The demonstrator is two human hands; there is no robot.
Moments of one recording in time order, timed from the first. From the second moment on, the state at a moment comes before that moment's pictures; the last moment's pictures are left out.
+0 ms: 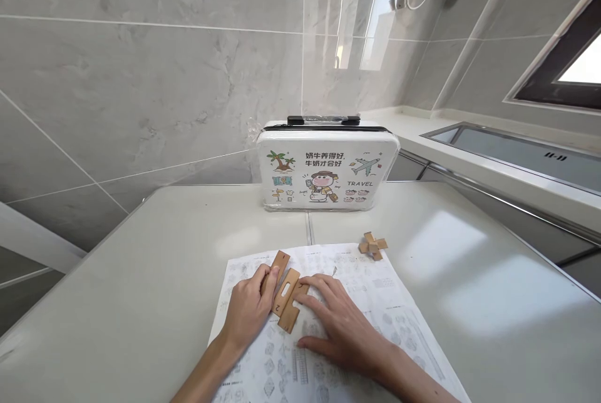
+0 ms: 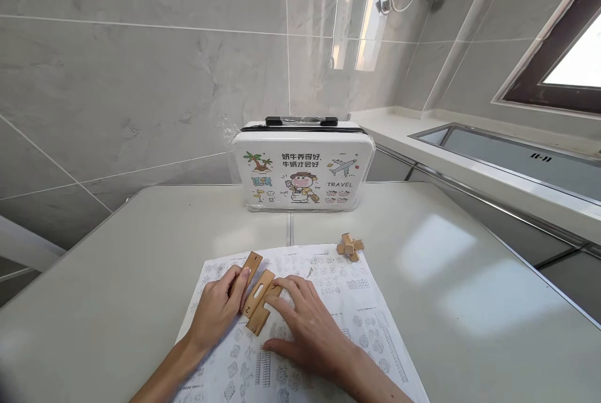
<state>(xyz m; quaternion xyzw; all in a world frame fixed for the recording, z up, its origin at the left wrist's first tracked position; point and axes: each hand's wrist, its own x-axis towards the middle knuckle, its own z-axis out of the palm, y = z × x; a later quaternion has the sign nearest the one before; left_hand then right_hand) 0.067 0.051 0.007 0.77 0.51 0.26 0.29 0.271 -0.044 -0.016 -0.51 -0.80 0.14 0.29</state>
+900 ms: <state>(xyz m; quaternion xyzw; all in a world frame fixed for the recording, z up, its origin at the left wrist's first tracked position) 0.069 0.055 0.013 0.66 0.44 0.32 0.52 0.279 -0.043 -0.011 -0.53 -0.72 0.28 0.34</state>
